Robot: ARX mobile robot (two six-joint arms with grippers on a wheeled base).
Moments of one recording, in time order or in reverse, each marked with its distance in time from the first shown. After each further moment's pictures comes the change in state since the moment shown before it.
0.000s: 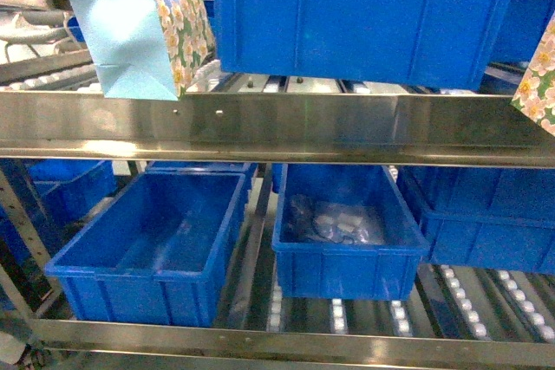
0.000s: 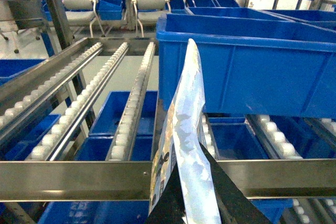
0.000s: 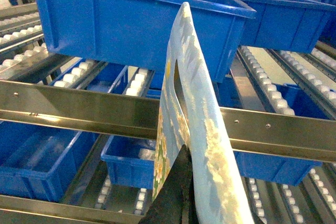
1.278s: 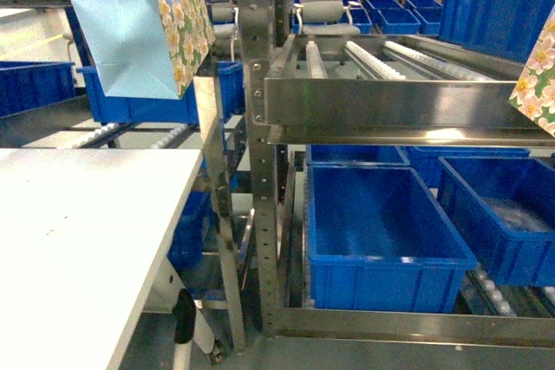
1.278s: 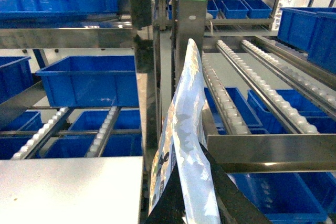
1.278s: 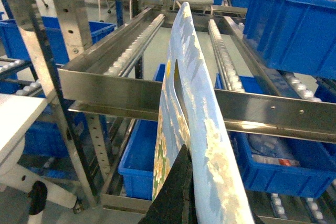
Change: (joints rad) left arm 0.000 -0.001 0.000 0.001 0.000 0.000; right arm 0.000 0.000 0.000 0.001 0.000 0.000
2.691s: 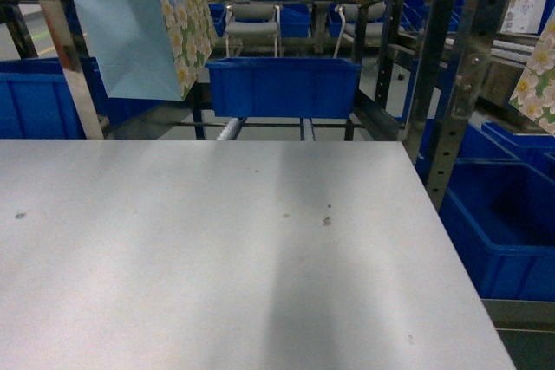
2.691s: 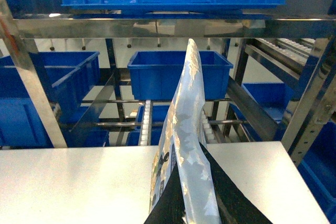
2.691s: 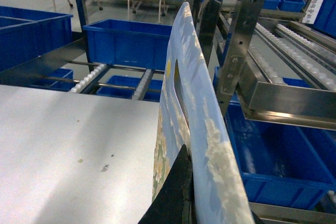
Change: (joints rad) left arm 0.000 0.000 0.000 -0.001 0.000 0.000; right arm 0.000 0.000 0.000 0.000 0.001 -0.003
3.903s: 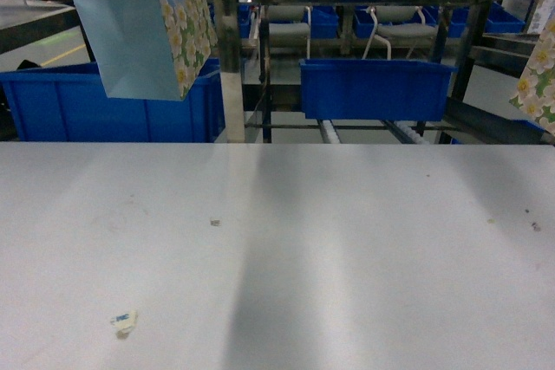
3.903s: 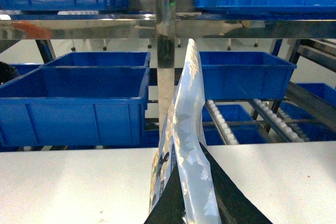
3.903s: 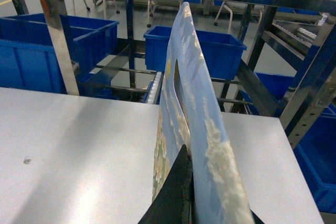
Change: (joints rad) left arm 0.000 0.000 0.000 0.000 0.000 0.000; right arm 0.000 0.000 0.000 0.000 0.000 0.000
